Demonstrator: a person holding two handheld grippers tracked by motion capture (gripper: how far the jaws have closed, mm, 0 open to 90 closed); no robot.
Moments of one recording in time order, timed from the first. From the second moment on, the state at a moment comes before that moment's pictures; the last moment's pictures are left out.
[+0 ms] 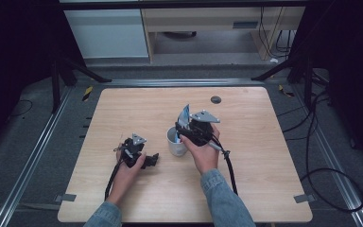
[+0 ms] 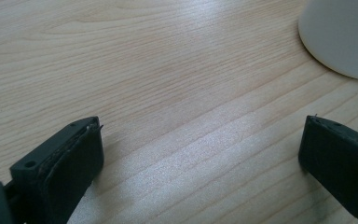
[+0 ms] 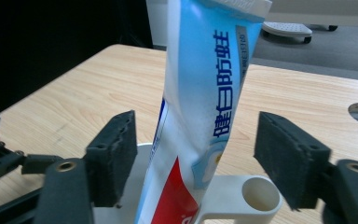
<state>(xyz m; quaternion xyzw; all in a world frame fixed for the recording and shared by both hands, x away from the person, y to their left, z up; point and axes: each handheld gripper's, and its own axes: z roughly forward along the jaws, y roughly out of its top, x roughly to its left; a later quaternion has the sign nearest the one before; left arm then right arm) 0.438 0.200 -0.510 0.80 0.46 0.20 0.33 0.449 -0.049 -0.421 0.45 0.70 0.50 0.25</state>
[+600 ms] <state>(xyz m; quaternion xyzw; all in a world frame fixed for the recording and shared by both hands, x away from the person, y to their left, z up) 0.438 0.200 -0.510 0.80 0.46 0.20 0.33 0.450 -0.044 -0.408 0.44 0.73 0.44 0.28</state>
